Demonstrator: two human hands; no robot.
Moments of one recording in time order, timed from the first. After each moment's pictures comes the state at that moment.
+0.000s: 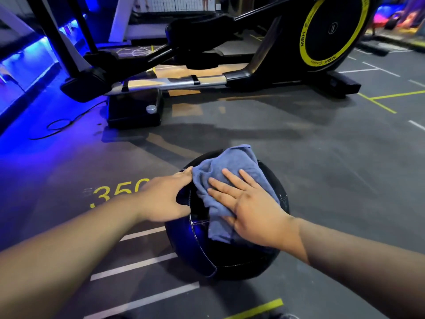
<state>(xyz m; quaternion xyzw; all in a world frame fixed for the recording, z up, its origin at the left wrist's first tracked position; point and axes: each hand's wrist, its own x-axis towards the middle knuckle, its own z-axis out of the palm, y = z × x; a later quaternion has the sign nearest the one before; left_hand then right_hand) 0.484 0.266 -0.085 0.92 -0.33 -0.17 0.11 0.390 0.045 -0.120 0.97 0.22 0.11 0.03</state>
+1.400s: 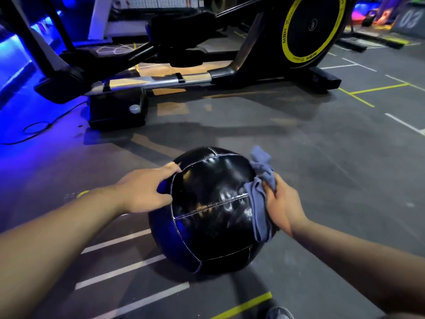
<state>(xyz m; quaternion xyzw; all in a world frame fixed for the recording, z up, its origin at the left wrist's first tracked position) 0.508 0.266 -0.085 0.92 -0.34 -0.15 0.12 0.368 -0.029 -0.156 0.88 -0.20 0.17 -0.40</state>
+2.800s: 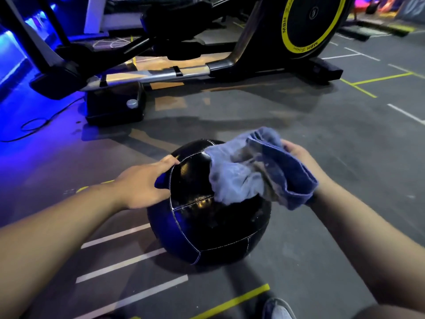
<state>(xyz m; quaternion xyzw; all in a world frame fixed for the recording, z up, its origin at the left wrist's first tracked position) 0.506 0.258 -0.091 0.92 -0.35 -0.13 0.13 0.372 -0.030 -0.061 0.67 -0.19 0.10 -0.71</state>
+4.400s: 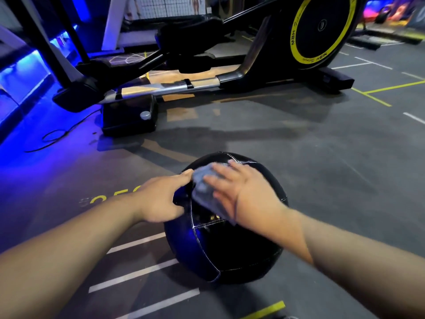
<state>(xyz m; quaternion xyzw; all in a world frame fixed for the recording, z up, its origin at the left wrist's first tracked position) 0.505 0.257 -0.094 0.91 -0.37 -0.15 0.13 0.407 0.046 -0.106 0.96 0.15 0.23 -0.04</state>
